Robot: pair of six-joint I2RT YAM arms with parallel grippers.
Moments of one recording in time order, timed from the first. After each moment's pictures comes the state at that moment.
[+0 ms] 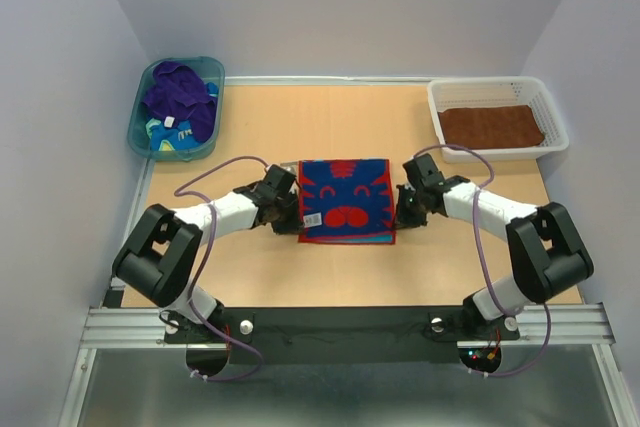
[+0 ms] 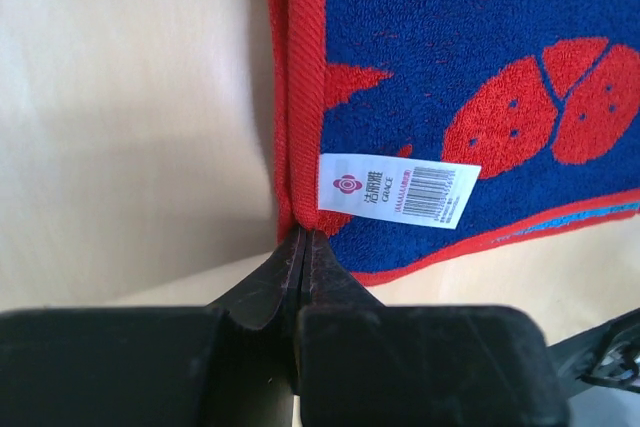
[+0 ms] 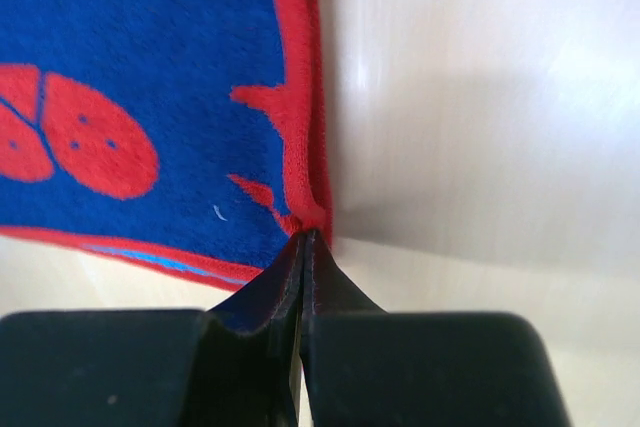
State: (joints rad) left arm -0.59 1.49 0.72 -0.29 0.12 -0.71; right arm 0.43 1.47 0.76 -0.42 -0.15 0.59
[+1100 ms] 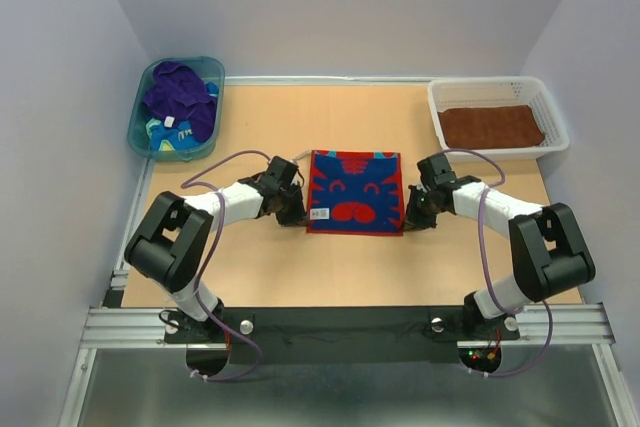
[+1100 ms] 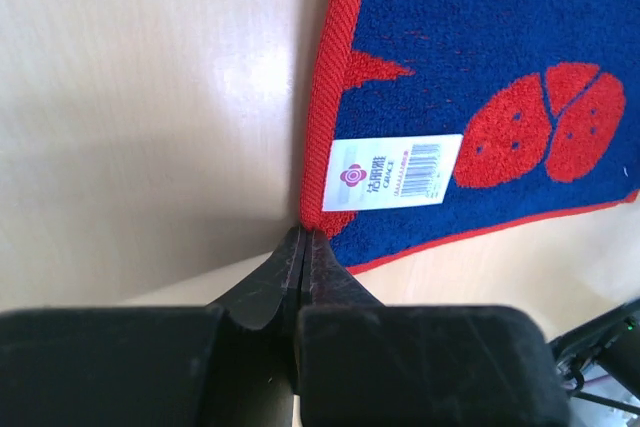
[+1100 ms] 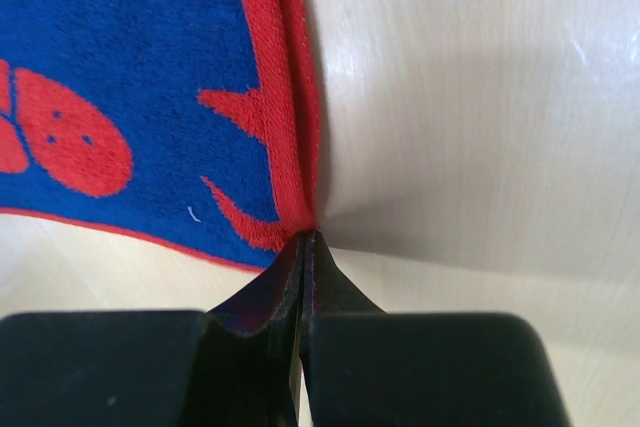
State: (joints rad) left arm -0.55 1.61 0.82 -0.26 0.18 -0.73; right arm 0.32 1.50 0.77 -0.47 -0.17 0.56
